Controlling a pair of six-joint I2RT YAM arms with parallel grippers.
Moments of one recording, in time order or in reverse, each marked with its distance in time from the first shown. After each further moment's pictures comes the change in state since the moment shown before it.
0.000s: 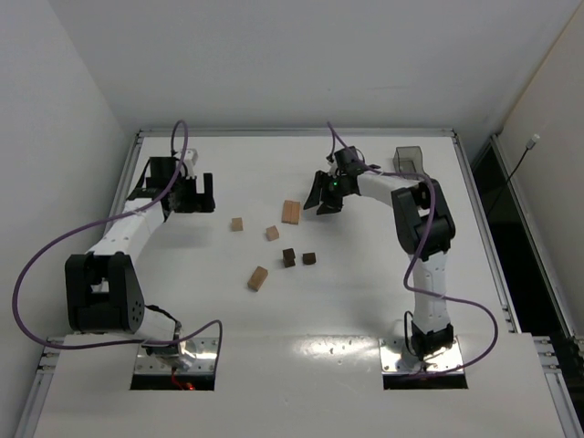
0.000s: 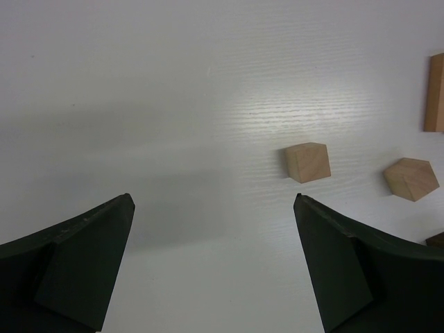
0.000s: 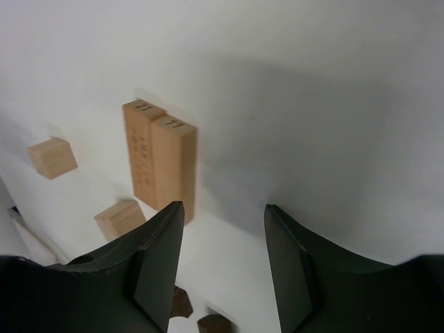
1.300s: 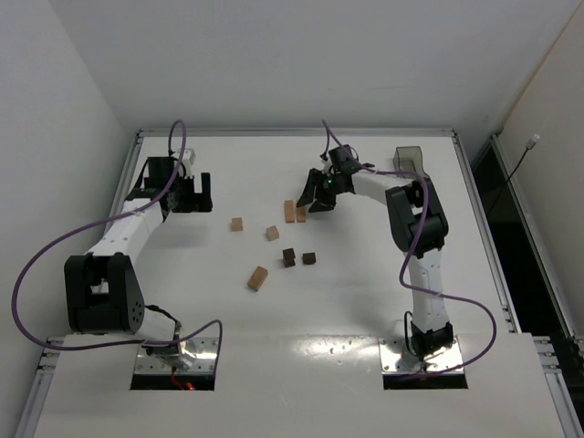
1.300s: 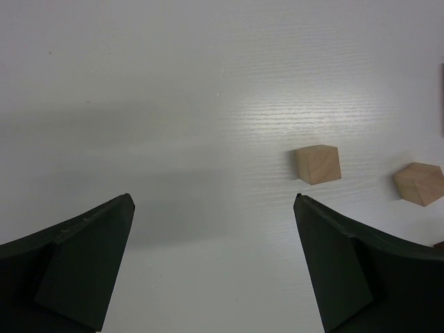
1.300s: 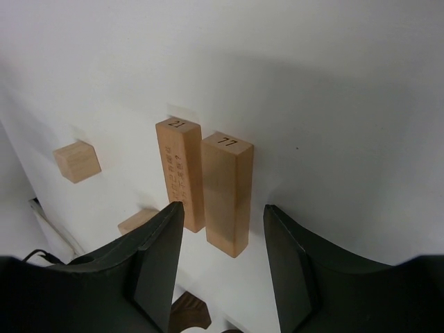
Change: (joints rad) left arm 0.014 -0.003 0.000 -0.002 -0.019 0.003; right arm 0.014 0.051 0.064 0.004 -0.040 0.022
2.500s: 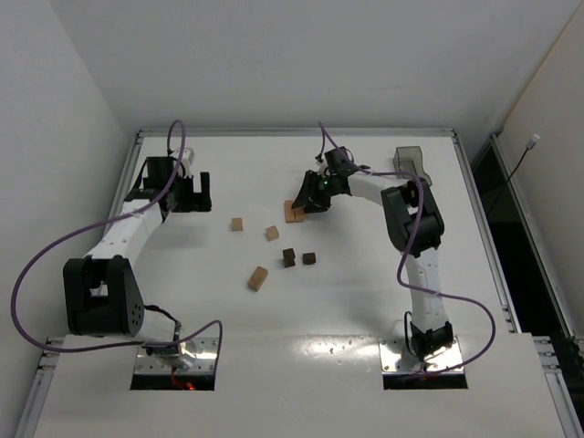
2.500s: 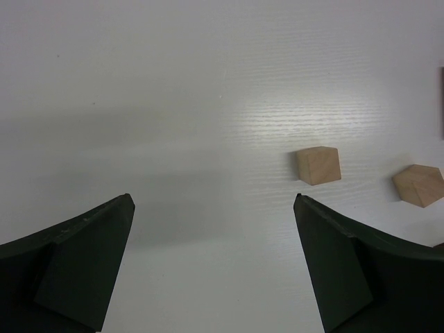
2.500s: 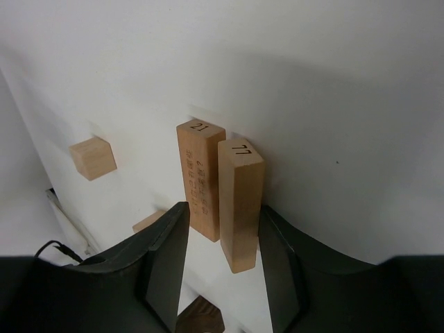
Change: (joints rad) left arm 0.000 -0.016 -0.003 0.000 -0.011 0.000; right arm 0.014 0.031 0.008 0.040 -0.048 0.036
